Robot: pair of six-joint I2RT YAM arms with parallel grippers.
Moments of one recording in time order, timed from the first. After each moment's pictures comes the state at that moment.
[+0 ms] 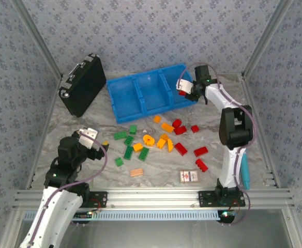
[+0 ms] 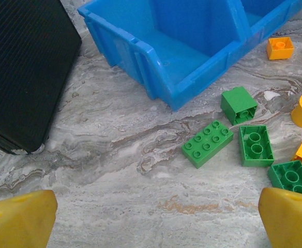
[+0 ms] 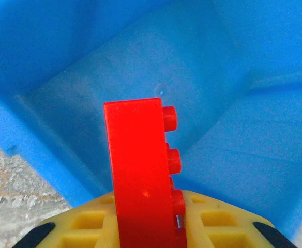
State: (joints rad) left arm -0.22 0.40 0.45 -0.54 0.07 0.24; right arm 0.17 2.08 1.69 -0.56 -0.13 -1.09
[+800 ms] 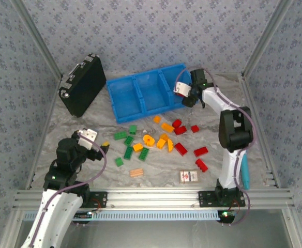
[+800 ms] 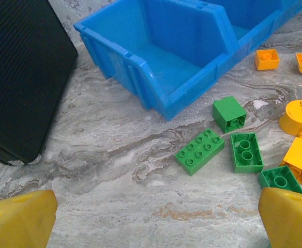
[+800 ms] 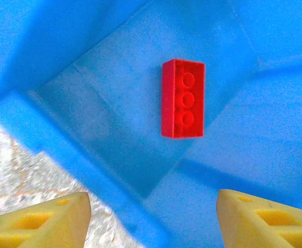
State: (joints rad) left arm -0.22 0.36 0.45 -0.54 0.10 0.25; right arm 0.21 1.97 1.55 -0.51 -0.03 -0.99
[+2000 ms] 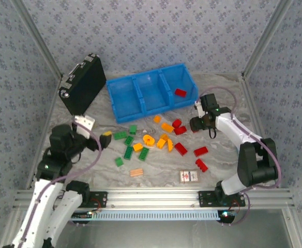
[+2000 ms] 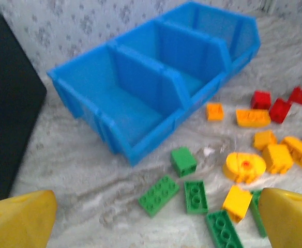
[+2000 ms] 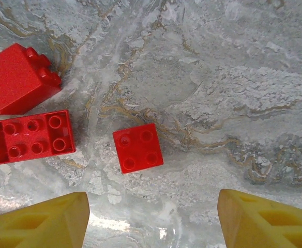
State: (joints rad) left arm -0.24 0.62 0.82 -0.63 0.26 0.15; right arm 0.22 1.51 1.01 -0.64 0.04 -0.04
